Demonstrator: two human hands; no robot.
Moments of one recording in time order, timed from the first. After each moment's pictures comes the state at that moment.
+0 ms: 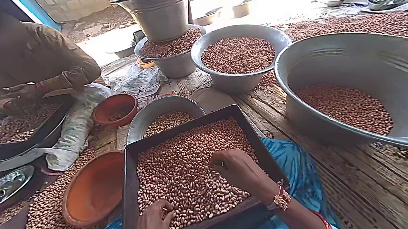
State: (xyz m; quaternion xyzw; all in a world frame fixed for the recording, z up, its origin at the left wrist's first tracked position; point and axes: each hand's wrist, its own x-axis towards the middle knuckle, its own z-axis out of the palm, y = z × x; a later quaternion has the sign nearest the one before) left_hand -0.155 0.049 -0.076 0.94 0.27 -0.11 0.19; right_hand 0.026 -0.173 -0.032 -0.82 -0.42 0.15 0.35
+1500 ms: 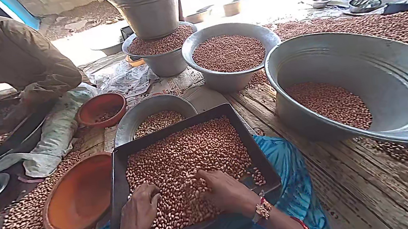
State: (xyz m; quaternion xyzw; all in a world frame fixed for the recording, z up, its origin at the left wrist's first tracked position) left_hand -0.127 0.069 -0.093 0.97 0.21 0.05 0.11; right_hand -0.001 -0.158 -0.057 -0.82 -0.40 0.31 0.28
